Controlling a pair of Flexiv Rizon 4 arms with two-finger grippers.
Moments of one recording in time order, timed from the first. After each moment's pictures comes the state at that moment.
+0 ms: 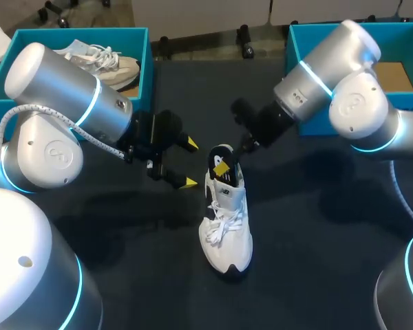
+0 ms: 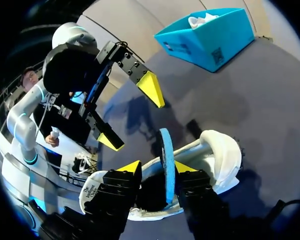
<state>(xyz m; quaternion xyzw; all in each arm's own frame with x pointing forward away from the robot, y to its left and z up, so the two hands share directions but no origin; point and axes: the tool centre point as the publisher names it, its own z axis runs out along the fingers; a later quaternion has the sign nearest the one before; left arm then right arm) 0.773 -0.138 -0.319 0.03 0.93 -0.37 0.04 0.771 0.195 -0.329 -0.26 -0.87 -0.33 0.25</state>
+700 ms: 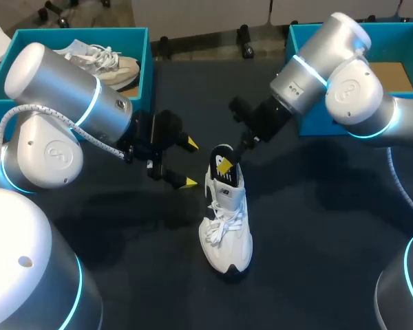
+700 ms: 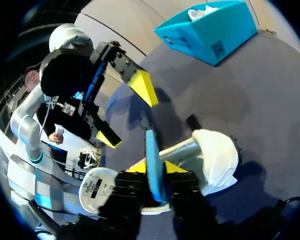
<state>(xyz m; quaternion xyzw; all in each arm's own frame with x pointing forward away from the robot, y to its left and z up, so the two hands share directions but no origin) 0.773 -0.138 -0.319 0.03 0.93 -0.37 0.04 0.775 0.188 -0.336 -0.25 -0.88 -0.29 0.29</state>
